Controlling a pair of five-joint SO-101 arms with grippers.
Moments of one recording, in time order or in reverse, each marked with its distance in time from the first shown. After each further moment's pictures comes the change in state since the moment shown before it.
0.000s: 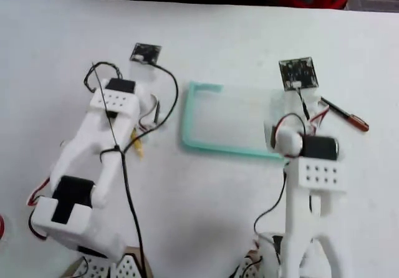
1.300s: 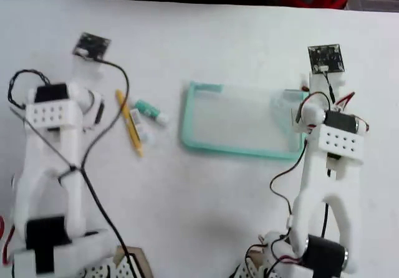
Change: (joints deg) left arm -18.5 -22.0 9.6 1.7 -26.1; right arm 11.4 18.5 -9.0 -10.1 7.5
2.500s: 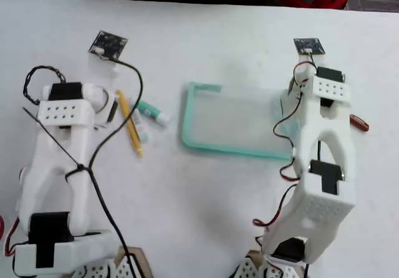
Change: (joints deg) left arm 4.0 6.2 -5.4 1.2 3.3; right arm -3.3 38.3 -35.8 18.2 -3.3
